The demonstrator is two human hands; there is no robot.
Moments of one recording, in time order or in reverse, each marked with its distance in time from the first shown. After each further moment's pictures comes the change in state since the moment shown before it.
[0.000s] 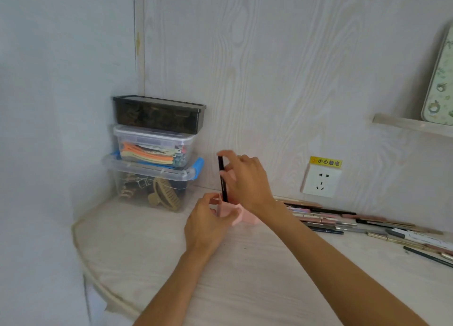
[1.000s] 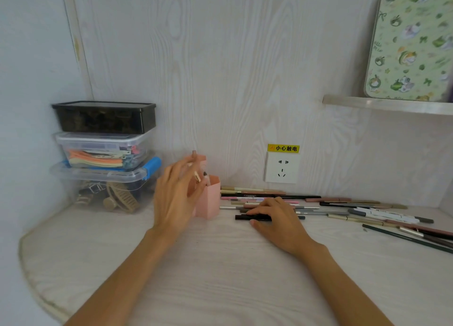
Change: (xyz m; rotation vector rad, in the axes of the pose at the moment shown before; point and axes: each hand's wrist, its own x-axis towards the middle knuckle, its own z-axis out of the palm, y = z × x) left_hand 0.017 0.043 0.024 0.513 0.247 0.673; right_hand -0.139 0.140 -0.033 0.117 -0.203 0.202
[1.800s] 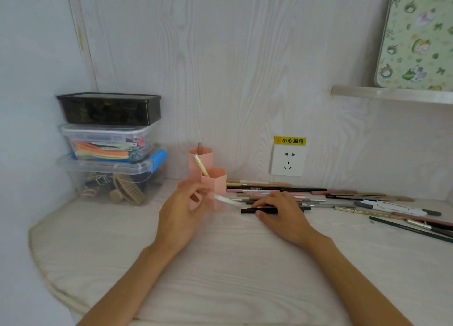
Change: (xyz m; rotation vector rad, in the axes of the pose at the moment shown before) left_hand -0.040 0.003 -0.018 -0.395 -0.189 -0.165; right_hand 0.001 -0.005 0.003 0.084 -0.005 0.067
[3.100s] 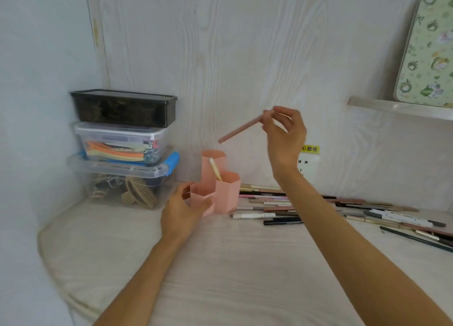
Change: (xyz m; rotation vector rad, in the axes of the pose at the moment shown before) left_hand 0.019 -0.048 -0.001 -0.202 0.044 -0.431; right_hand 0.115 -0.123 -0.048 0.966 0.804 0.056
